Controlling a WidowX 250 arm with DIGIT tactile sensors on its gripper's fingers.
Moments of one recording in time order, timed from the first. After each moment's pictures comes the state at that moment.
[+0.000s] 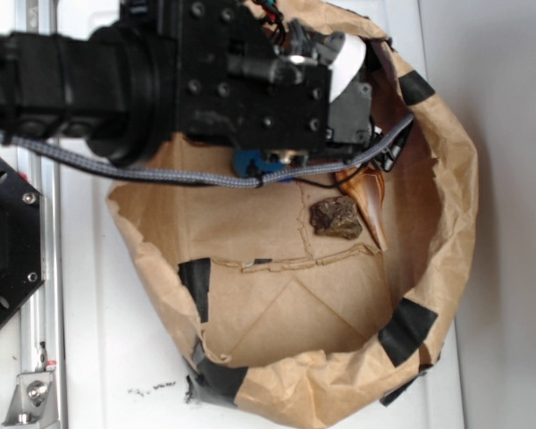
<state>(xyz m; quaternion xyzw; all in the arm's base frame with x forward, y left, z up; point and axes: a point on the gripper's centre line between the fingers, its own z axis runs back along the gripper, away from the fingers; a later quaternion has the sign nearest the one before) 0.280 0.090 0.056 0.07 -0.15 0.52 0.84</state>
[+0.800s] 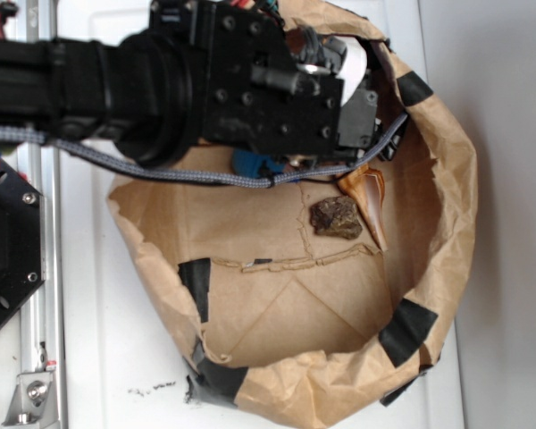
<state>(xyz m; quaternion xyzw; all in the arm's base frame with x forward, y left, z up) 0.280 0.096 0.045 0.09 -0.14 0.56 0.81</state>
